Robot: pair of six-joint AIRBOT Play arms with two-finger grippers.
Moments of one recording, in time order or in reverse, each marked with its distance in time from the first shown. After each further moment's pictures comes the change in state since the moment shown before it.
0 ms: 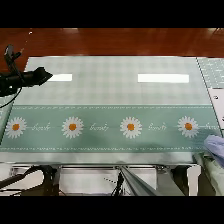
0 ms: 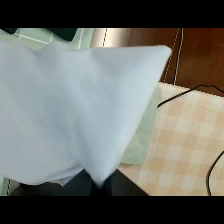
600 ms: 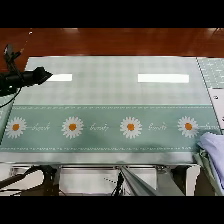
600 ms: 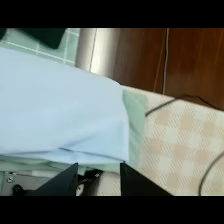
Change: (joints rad) left arm 0.000 0.005 0.010 -0.006 -0.003 0.010; right arm 0.001 0.056 -0.002 0.024 -0.049 -0.050
